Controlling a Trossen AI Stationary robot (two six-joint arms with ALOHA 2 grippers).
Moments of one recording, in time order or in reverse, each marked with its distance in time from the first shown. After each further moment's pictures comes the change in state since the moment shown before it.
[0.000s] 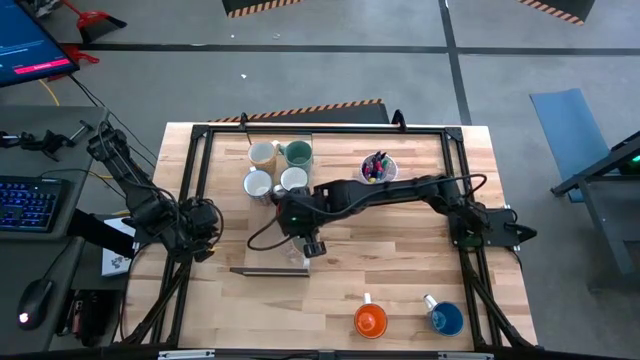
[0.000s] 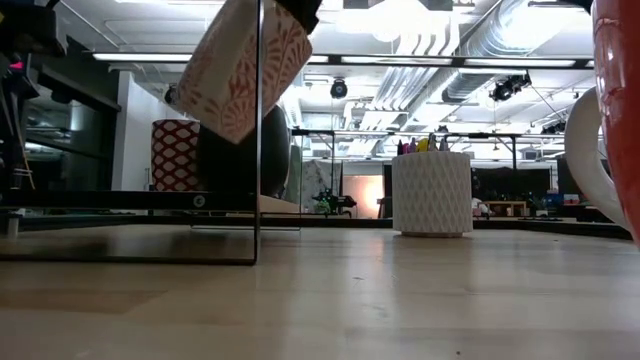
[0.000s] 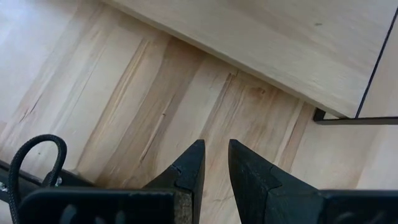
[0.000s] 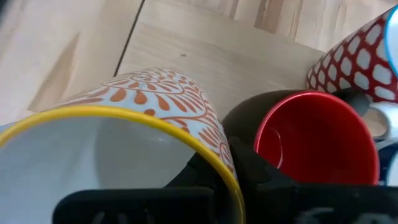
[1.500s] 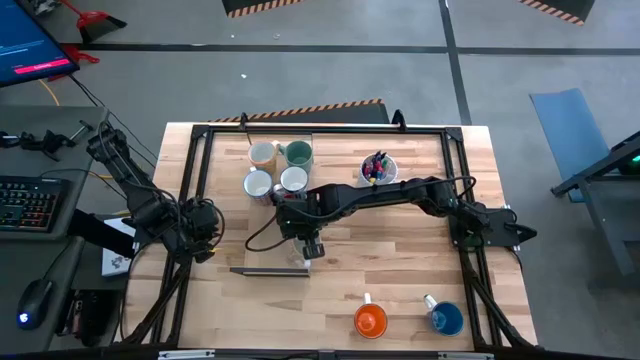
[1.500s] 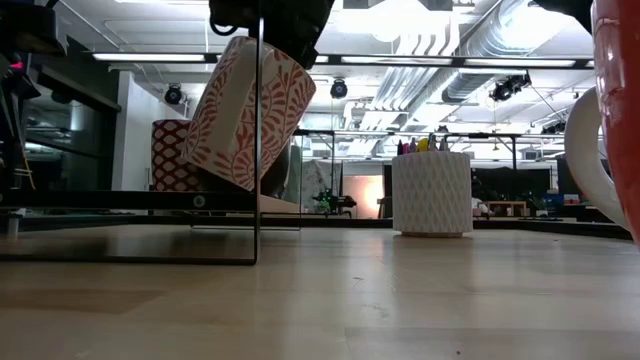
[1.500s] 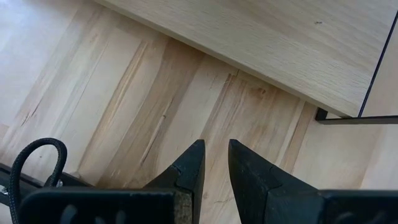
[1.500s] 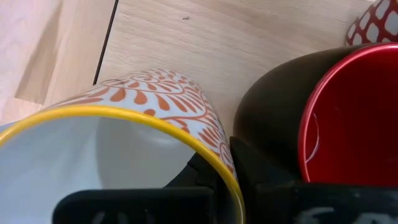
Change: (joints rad) left arm 0.000 0.015 0.000 0.007 -0.004 0.015; right arm -0.010 0.072 0.001 -0.043 -0.036 0.061
